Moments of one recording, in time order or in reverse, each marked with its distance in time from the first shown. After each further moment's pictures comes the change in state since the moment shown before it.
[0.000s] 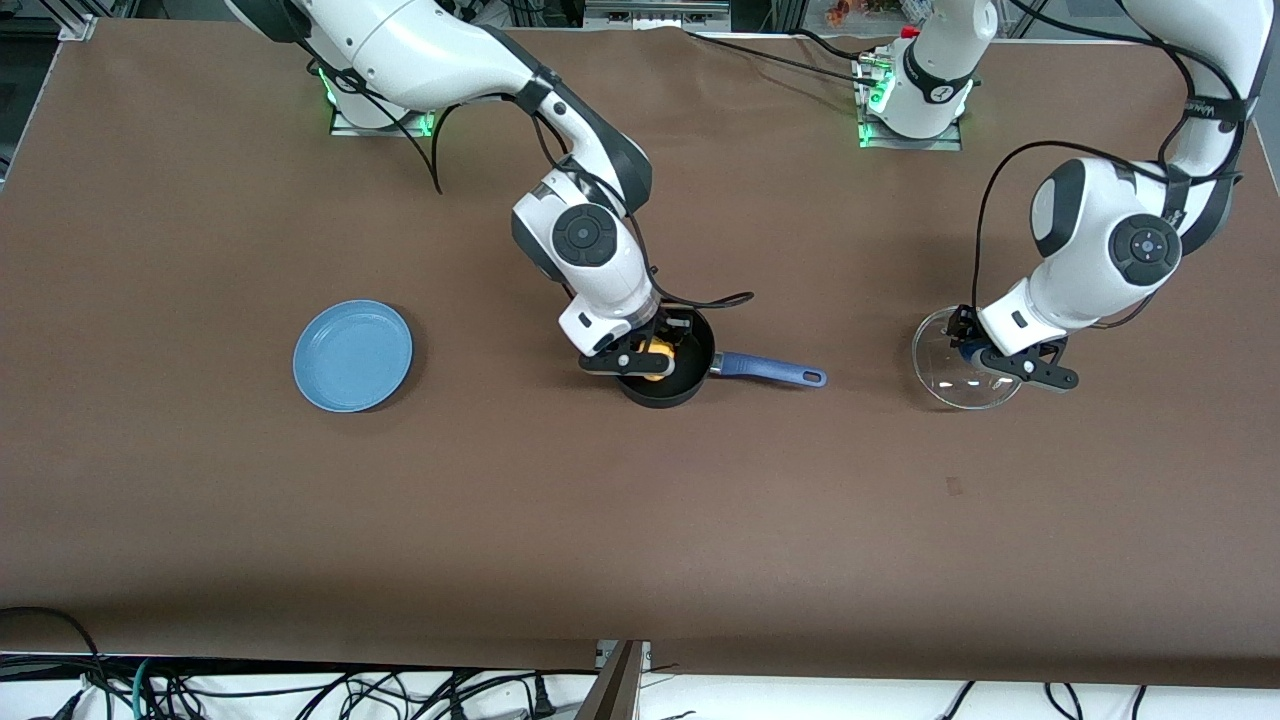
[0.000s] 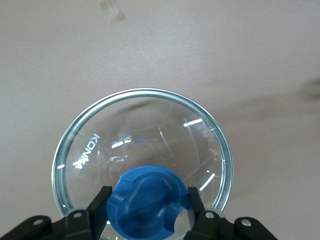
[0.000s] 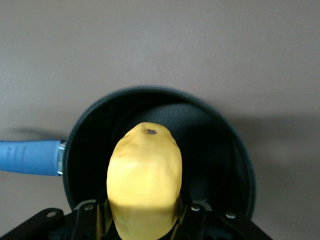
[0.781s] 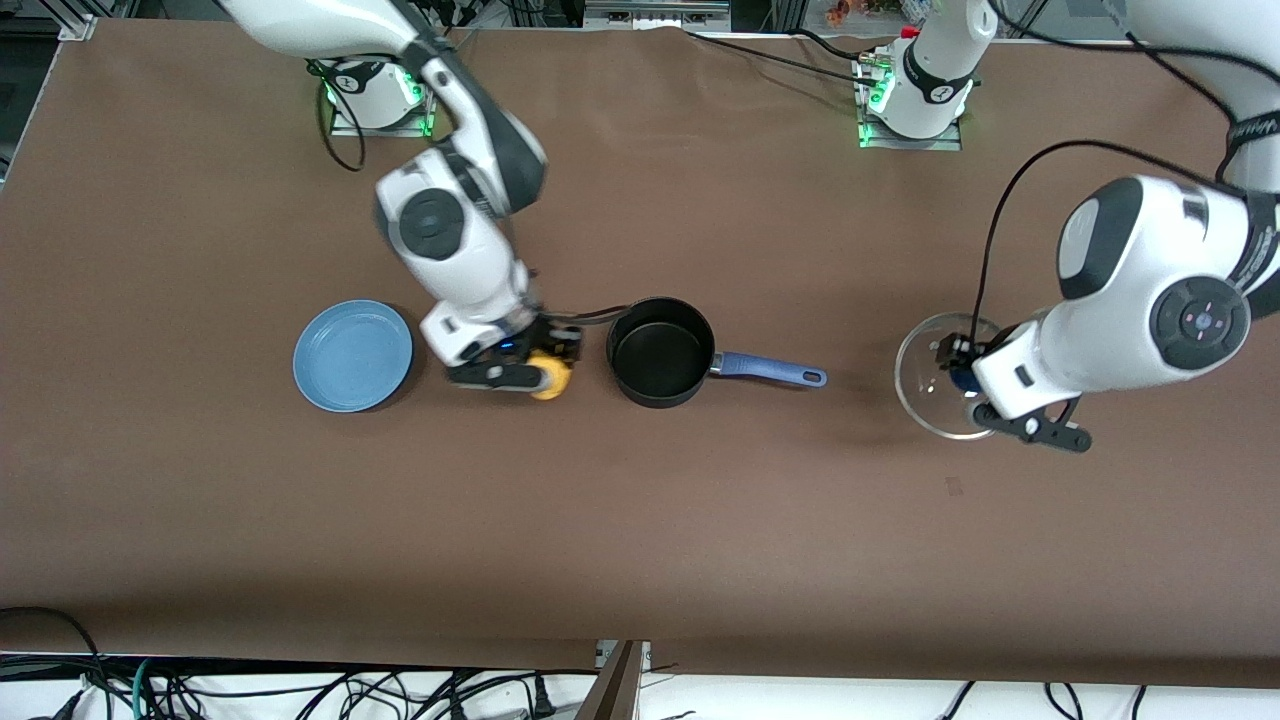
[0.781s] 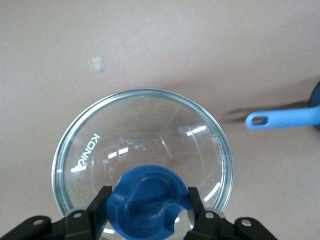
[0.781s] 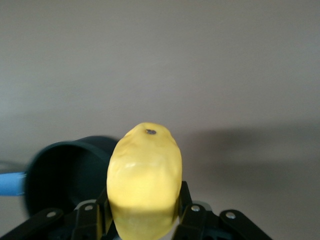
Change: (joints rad) left arm -0.163 0.121 -0.002 0.592 0.000 -0.599 -0.122; right arm -0.162 -0.242 0.002 -0.186 0.000 -0.043 -0.076
